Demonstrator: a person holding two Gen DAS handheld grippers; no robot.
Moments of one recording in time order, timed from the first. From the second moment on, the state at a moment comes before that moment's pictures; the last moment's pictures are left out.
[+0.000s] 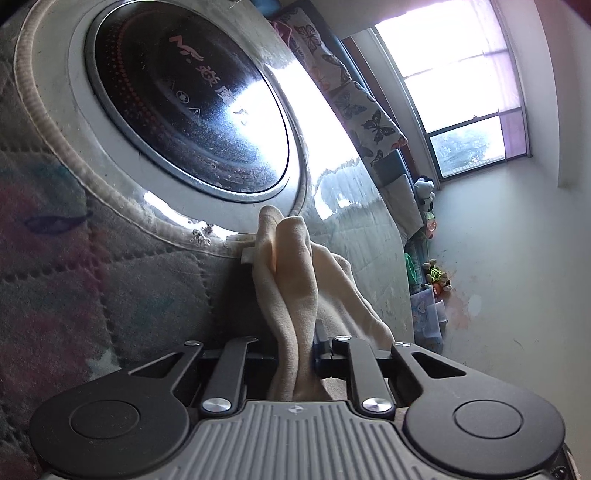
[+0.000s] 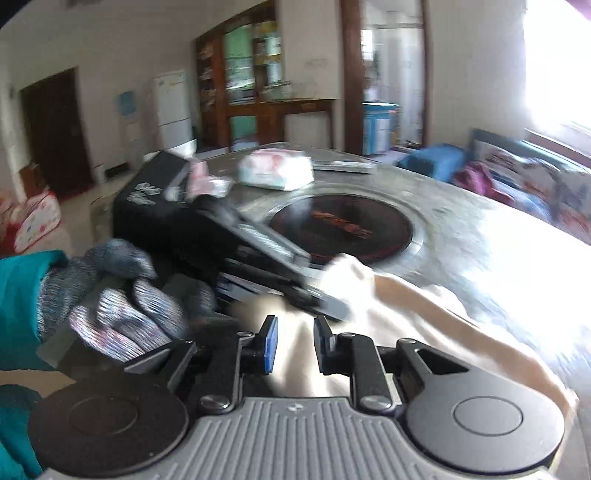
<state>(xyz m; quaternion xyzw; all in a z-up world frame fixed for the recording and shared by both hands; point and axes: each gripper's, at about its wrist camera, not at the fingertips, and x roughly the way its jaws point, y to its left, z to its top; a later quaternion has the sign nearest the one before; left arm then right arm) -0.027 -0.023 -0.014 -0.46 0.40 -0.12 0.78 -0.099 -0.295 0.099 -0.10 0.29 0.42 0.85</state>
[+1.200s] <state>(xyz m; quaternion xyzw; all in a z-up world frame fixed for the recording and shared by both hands) 0.011 -0.108 0.059 -0.30 0.37 -0.19 0.86 -0.057 -0.483 0.091 0.08 0.27 0.15 0.95</state>
